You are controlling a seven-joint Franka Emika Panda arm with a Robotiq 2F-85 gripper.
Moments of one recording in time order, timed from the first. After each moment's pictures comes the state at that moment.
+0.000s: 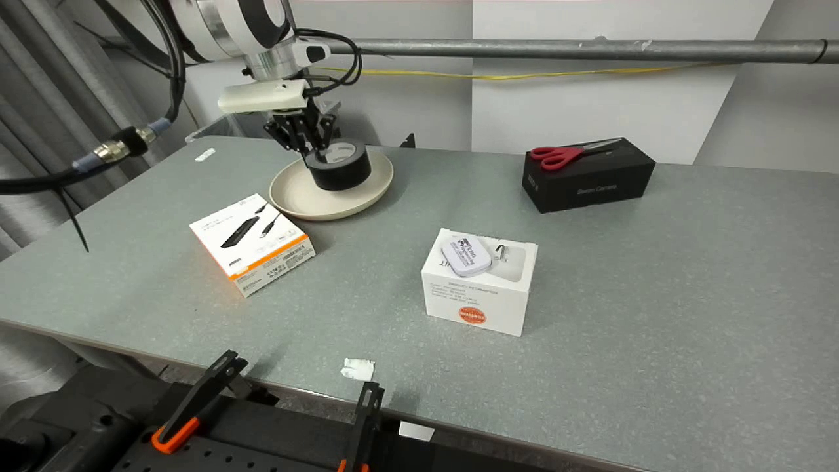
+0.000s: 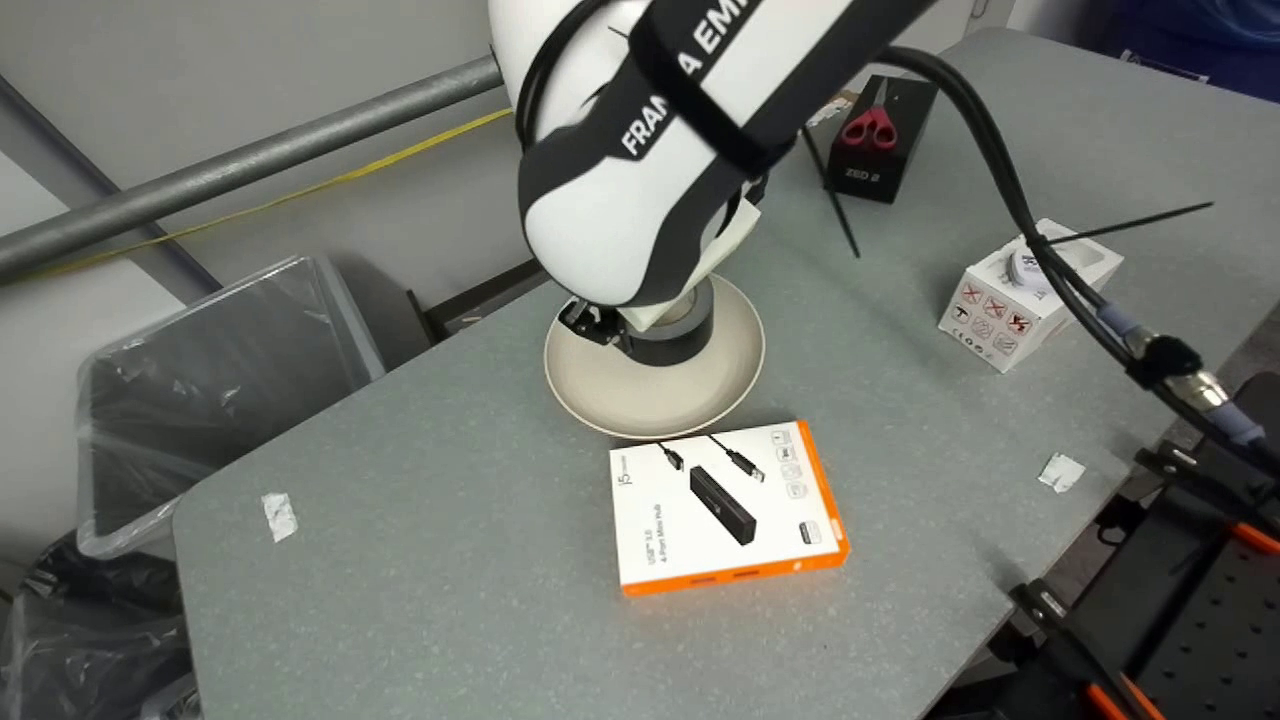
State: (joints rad) arm 0.26 0.61 0.01 -1.86 -0.11 2.53 0.22
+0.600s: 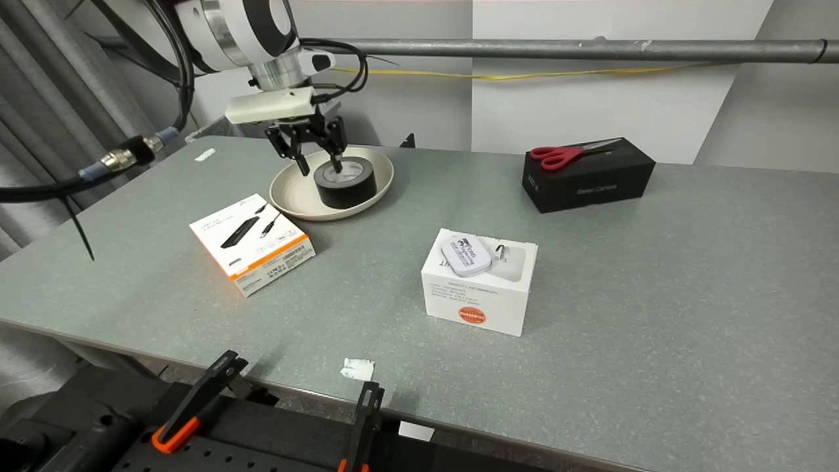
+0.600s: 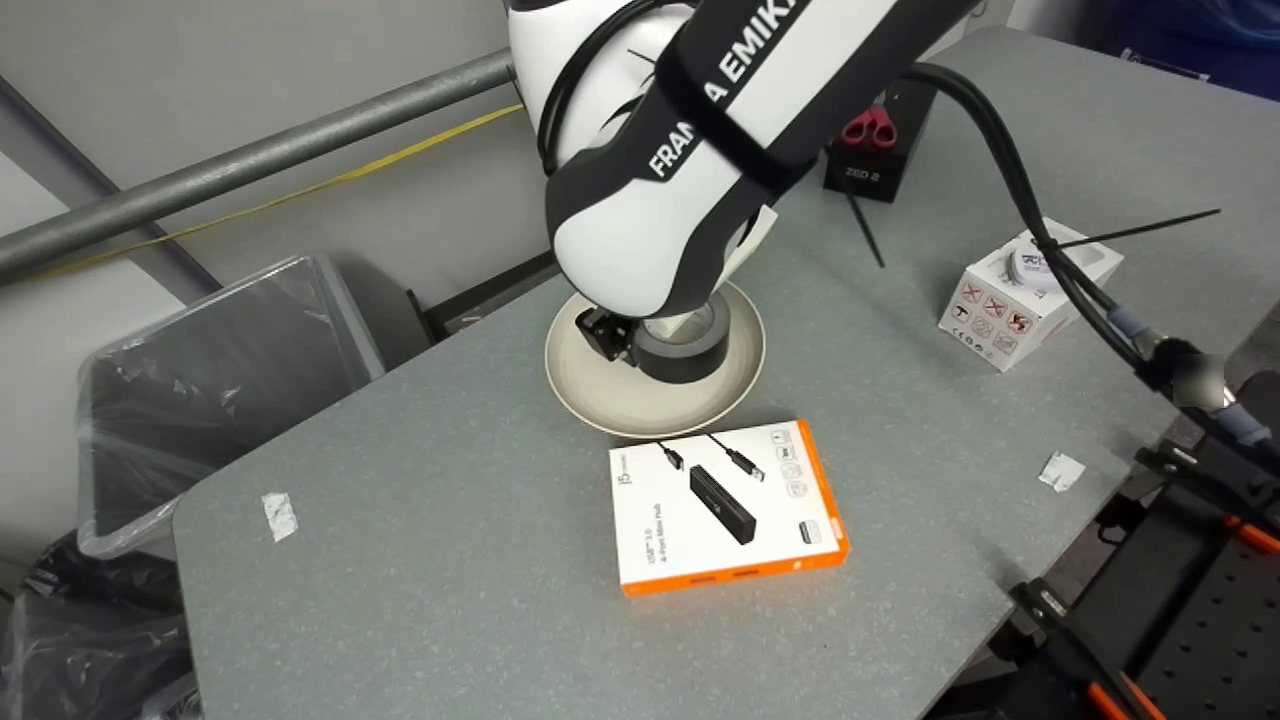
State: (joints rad) arm 0.26 0.61 -0.01 -1.89 -0.14 2.53 0.20
